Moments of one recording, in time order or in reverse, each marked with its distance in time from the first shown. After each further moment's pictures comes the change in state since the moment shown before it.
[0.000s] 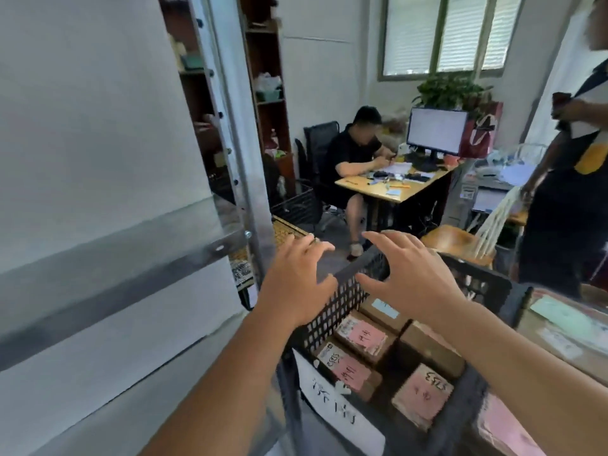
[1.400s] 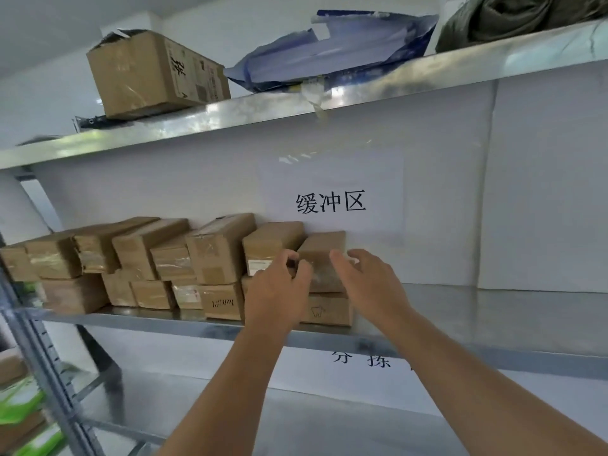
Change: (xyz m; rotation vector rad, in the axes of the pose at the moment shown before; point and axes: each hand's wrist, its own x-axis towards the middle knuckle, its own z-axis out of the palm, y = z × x) left_hand -0.643 -0.298 -0.485 0.136 0.876 -1.058; right_hand -0.247 -0.841 -0.033 0.916 -0.396 -0.597
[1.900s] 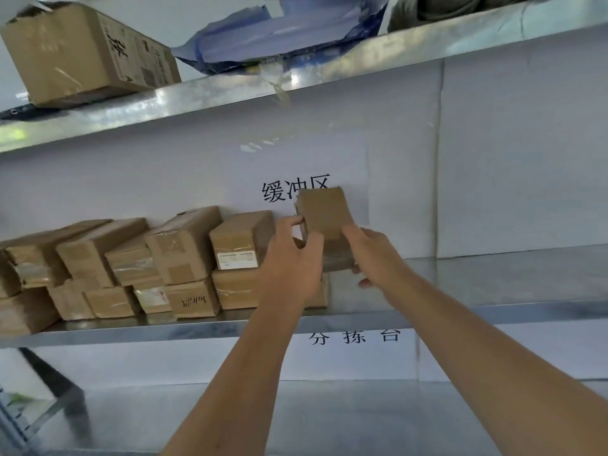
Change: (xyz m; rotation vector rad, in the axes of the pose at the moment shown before) left_hand -0.011 0.046 0.016 -0.318 -0.073 0.105; right_hand -0.006 0.004 -0.036 0.337 0.015 0.179
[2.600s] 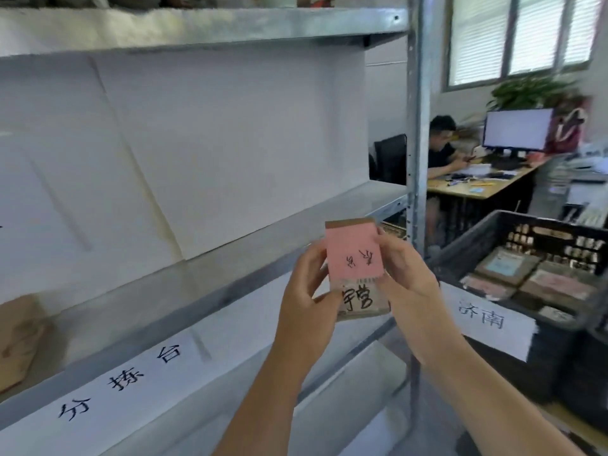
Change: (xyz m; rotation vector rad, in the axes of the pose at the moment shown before) left_hand -0.213 0.117 0.254 -0.682 -0.872 0.131; right_hand -0.223 0.167 -0.284 0.314 0.698 -0.255
